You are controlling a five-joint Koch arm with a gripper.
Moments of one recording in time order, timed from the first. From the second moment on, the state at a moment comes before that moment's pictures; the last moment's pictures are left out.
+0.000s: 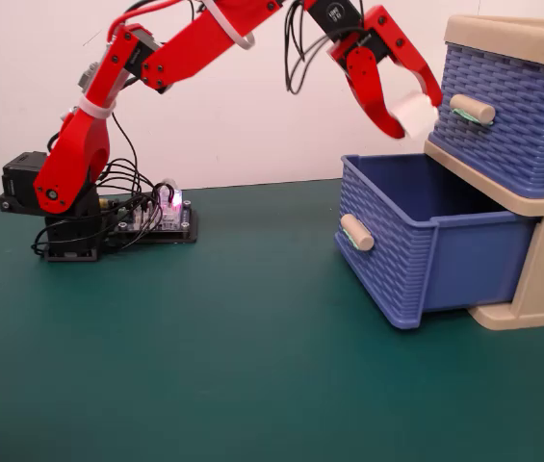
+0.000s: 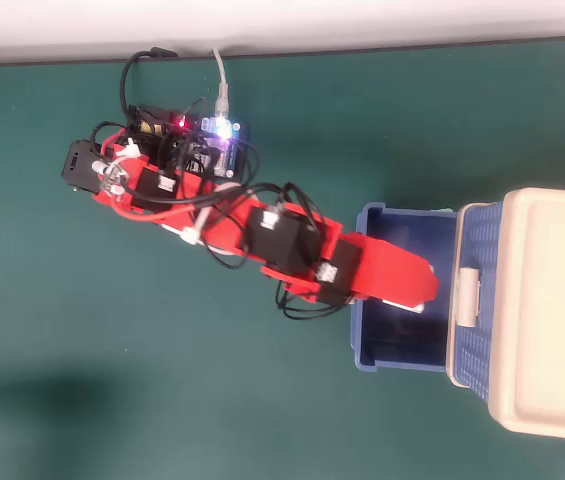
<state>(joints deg) -80.7 60.5 15.8 84.9 171.8</state>
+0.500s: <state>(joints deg) -78.4 74.6 21.2 111.2 166.4</state>
